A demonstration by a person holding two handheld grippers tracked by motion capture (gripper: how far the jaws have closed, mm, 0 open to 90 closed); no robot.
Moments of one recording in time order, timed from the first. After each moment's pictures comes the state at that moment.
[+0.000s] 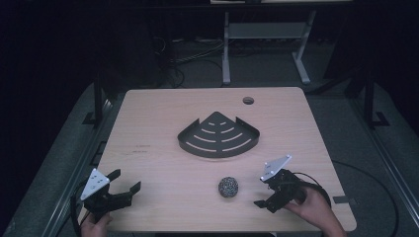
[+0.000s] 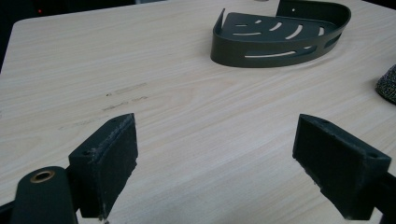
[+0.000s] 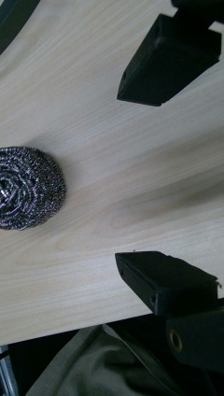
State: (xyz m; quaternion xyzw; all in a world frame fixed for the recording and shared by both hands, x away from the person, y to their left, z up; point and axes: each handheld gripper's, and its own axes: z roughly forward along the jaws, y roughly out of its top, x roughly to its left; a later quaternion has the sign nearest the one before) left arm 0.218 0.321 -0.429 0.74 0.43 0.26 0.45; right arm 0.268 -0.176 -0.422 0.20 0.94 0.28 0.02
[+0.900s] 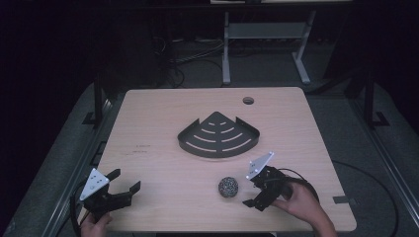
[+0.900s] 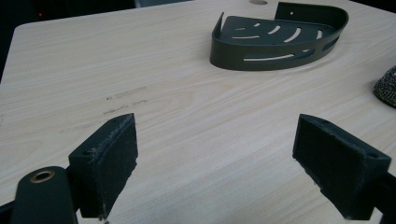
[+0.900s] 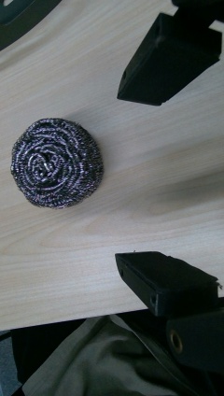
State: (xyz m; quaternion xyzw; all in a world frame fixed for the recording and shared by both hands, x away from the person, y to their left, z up) left arm 0.218 0.321 -0.427 0.74 0.43 0.26 0.45; right arm 0.277 -0.141 -0.416 0.16 0.95 0.27 0.01
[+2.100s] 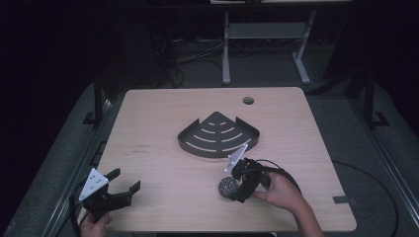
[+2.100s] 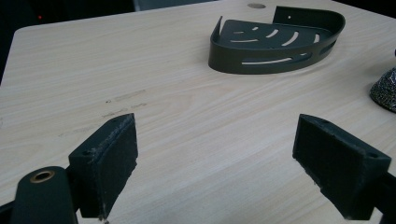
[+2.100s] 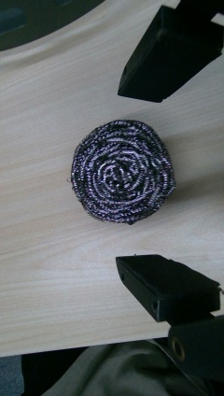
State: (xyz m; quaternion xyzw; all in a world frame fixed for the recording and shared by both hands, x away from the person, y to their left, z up) left arm 0.217 0.321 -0.425 0.73 0.43 0.26 0.46; right arm 0.303 -0.090 -0.419 0.14 0.96 0.24 0.00
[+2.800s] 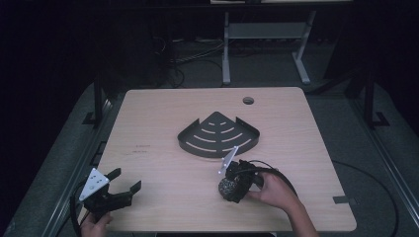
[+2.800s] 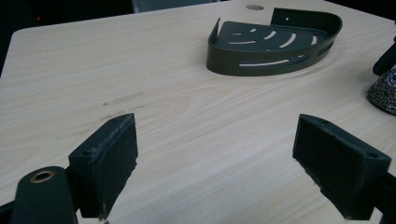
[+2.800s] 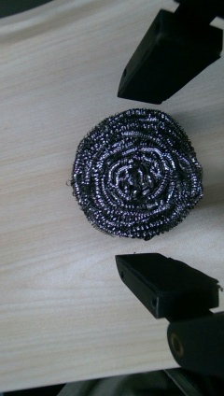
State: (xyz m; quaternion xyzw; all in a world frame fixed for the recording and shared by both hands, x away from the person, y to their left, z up) left arm 0.217 0.319 -0.424 0.73 0.42 0.26 0.46; right arm 0.310 -0.075 -0.436 0.14 0.97 0.20 0.00
